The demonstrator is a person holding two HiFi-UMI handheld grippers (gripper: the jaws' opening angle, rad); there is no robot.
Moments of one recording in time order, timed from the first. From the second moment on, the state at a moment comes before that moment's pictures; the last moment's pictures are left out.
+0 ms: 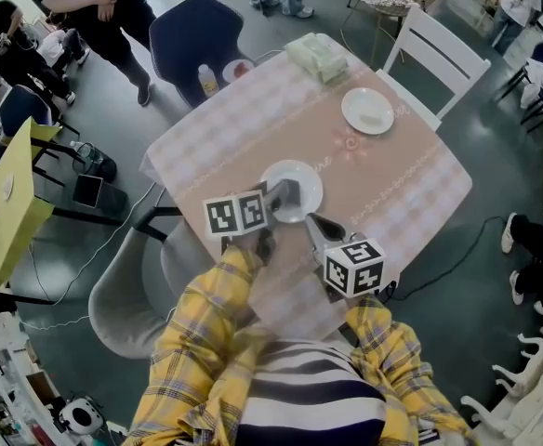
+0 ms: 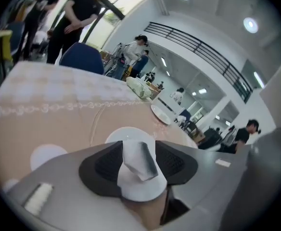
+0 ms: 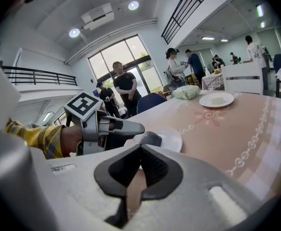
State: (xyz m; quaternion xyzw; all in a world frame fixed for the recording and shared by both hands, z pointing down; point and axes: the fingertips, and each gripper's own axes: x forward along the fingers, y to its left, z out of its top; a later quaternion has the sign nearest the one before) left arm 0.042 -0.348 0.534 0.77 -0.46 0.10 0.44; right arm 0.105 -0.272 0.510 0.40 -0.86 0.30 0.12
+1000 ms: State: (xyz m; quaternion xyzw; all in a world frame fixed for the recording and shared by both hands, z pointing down) left arm -0.012 -0.175 0.483 0.84 -0.38 0.01 0.38; right arm 0.074 -0.178 0.503 0.48 -0.82 0.30 0.11
